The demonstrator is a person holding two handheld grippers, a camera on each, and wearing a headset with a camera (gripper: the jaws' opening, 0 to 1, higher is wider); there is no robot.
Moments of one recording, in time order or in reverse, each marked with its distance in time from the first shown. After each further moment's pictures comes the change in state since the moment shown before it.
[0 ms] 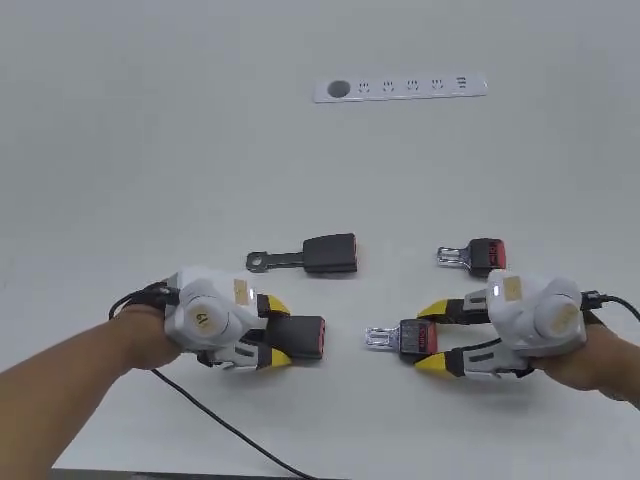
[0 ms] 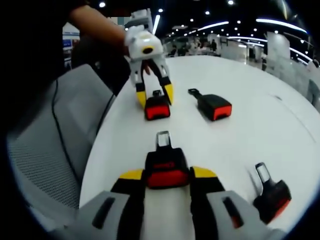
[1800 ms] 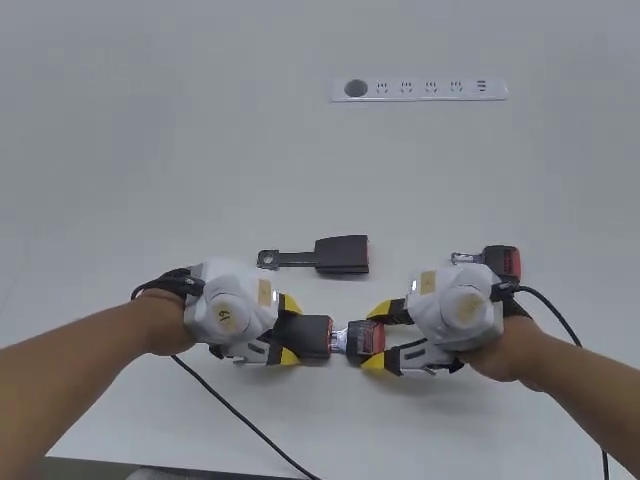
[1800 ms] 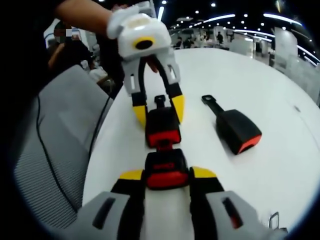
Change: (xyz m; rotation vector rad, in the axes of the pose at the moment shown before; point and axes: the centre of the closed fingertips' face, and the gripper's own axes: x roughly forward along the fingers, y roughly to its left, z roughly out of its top) left arm 0.003 -0.002 0.002 0.093 0.055 -0.038; right arm 0.060 0.010 0.047 -0.009 0.081 0.052
